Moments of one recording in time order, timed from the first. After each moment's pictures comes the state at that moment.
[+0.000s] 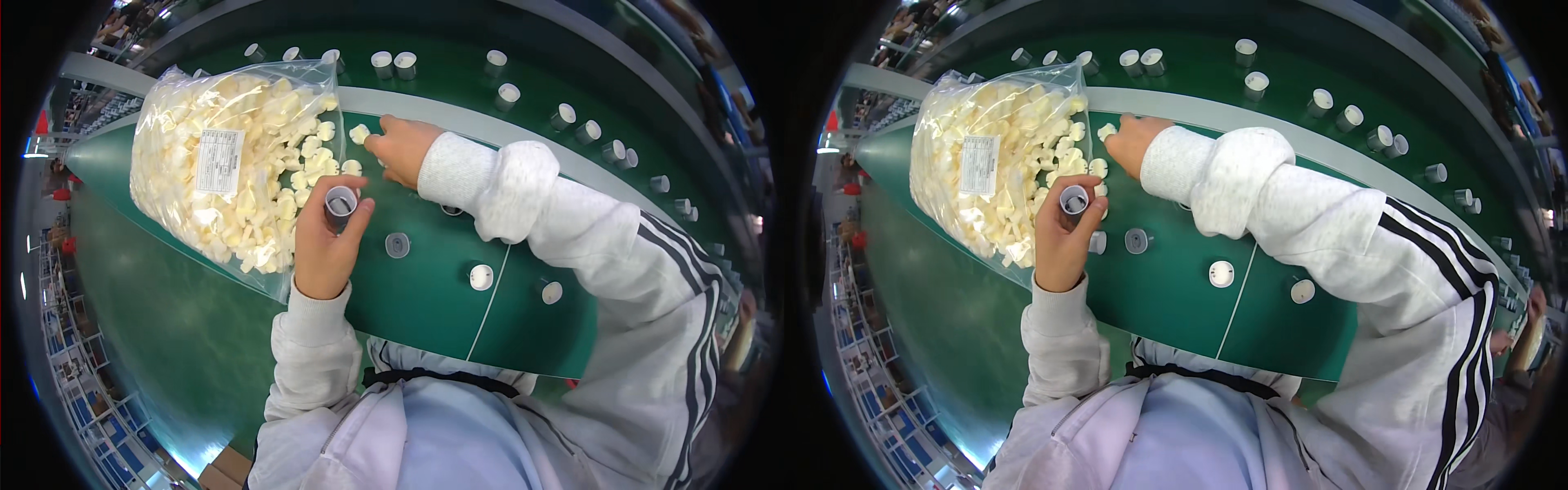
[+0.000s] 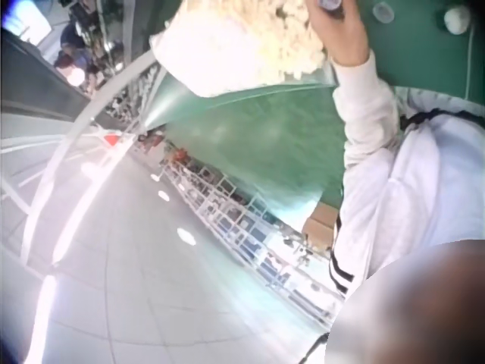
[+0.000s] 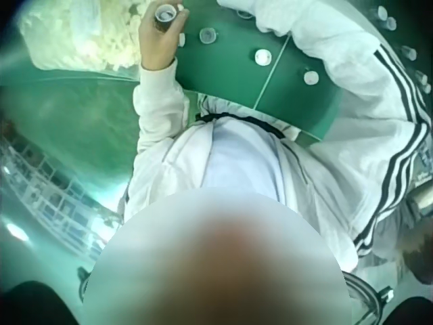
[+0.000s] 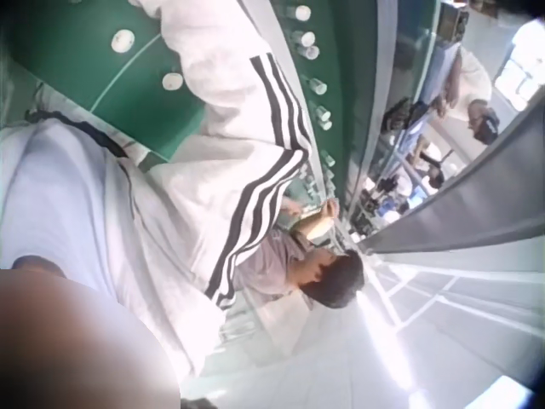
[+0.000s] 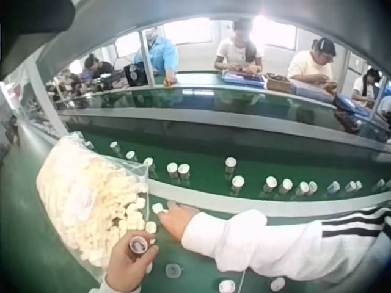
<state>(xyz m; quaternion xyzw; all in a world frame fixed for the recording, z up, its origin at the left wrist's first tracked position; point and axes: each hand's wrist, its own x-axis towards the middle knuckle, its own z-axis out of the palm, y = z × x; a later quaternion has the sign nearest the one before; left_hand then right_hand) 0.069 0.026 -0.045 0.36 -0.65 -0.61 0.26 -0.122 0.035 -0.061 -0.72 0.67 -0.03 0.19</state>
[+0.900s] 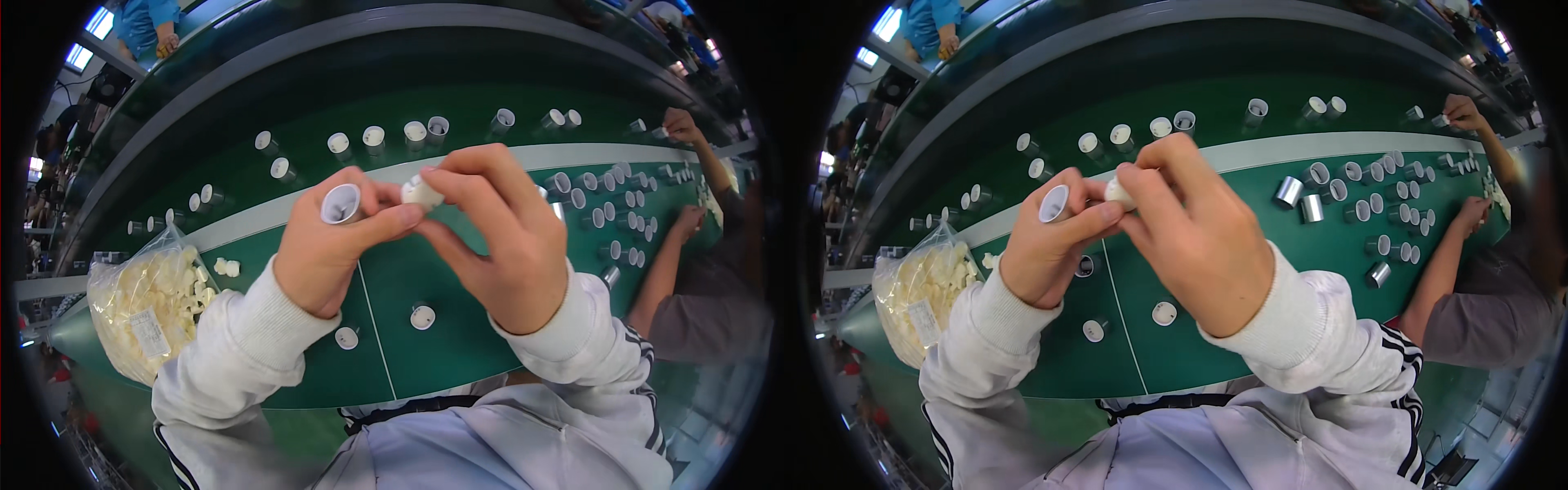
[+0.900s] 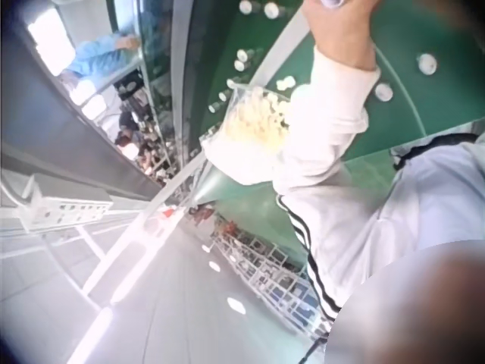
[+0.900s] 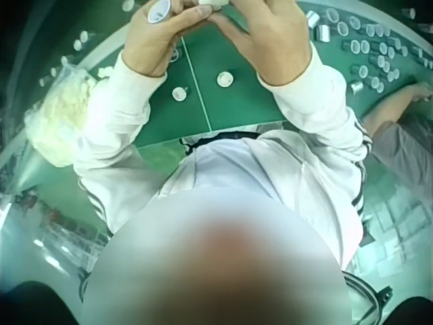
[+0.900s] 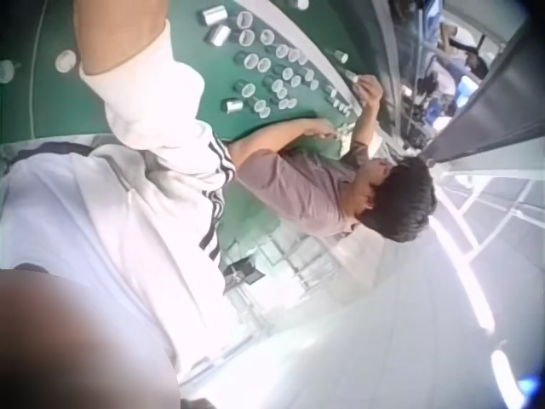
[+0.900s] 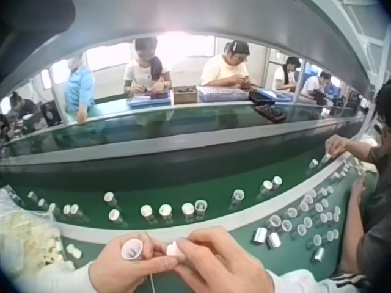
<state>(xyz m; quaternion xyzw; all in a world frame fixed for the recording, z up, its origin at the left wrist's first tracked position) -0.130 0.106 0.032 0.14 -0.48 -0.86 -0.03 -0.188 0.281 0.051 -0.44 0.79 -0.40 -0.15</state>
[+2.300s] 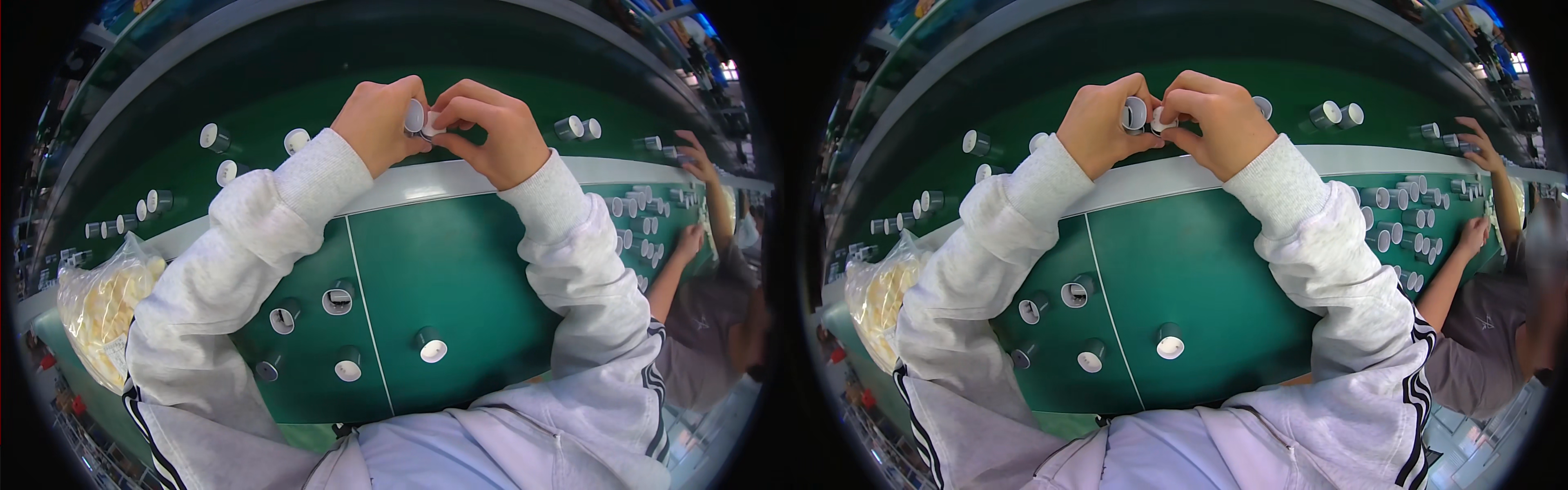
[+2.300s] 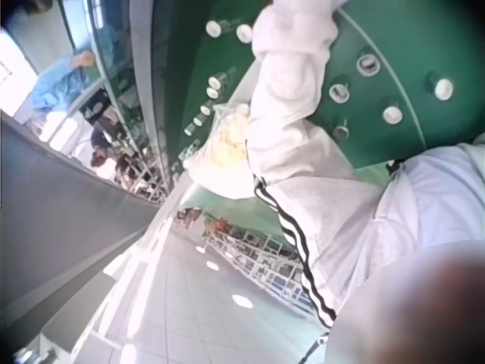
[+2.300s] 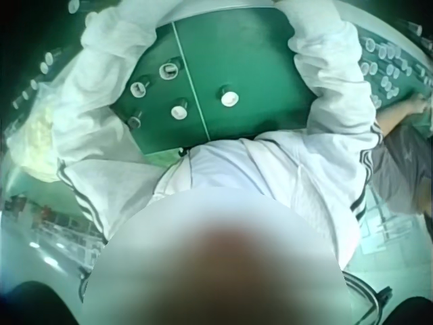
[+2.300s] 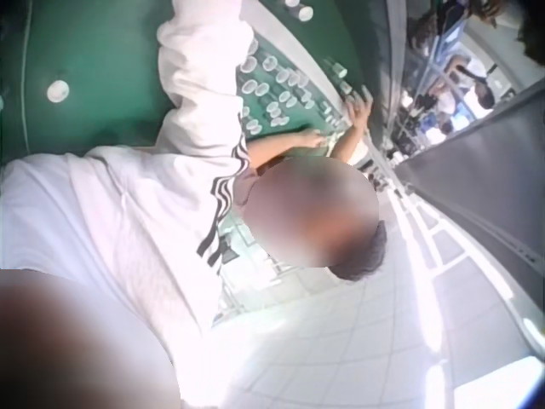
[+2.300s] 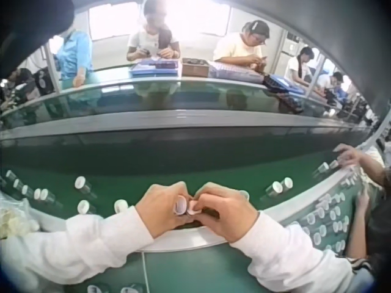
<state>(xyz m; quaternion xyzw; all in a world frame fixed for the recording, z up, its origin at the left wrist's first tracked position) -0.271 0.077 -0.067 -0.07 -0.91 -0.40 0.05 -0.332 0.264 -0.044 -0.50 0.80 -0.34 0.03</state>
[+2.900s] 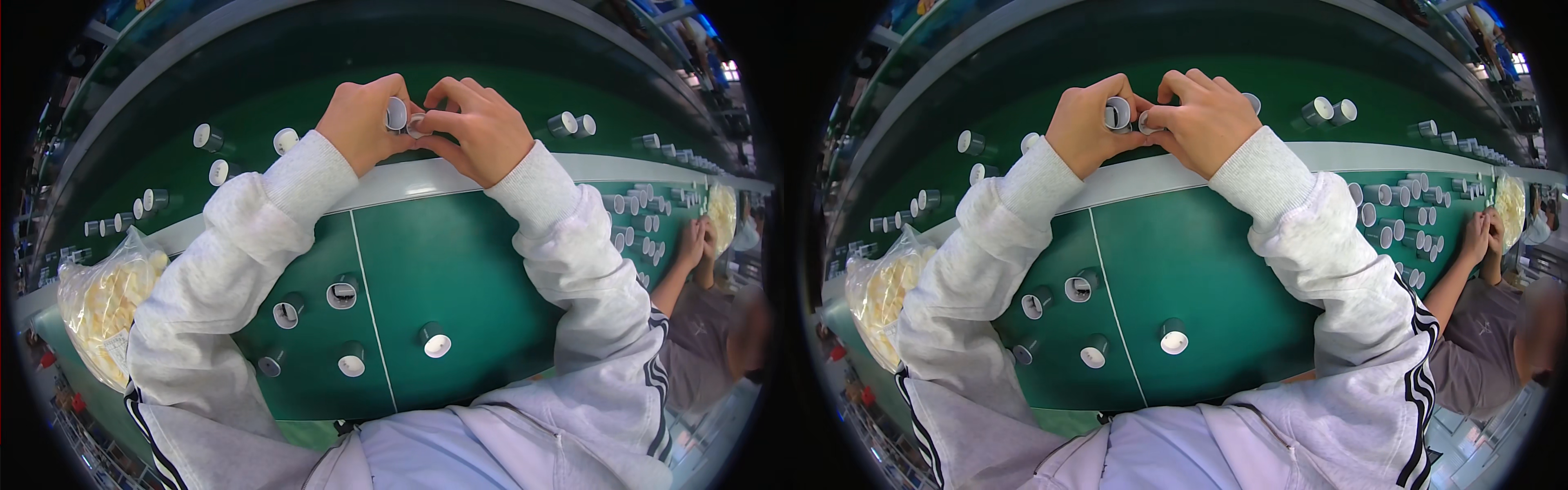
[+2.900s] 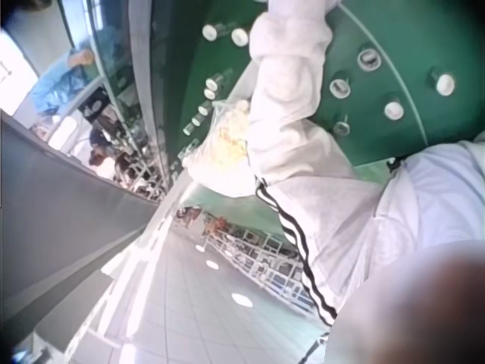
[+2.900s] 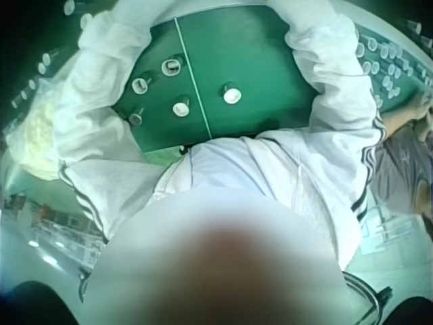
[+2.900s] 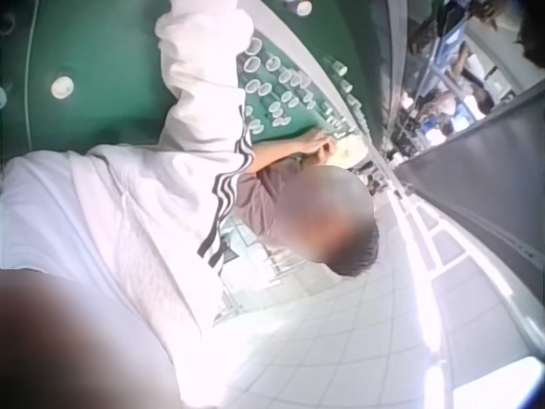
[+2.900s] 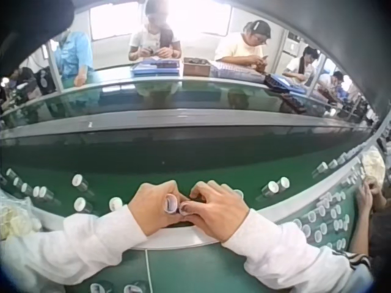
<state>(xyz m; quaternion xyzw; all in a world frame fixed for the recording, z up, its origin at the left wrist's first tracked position) -0.265 0.072 -0.073 -0.04 -0.91 -0.41 0.05 -0.329 0.260 -0.057 -0.55 0.81 -0.16 -0.10</state>
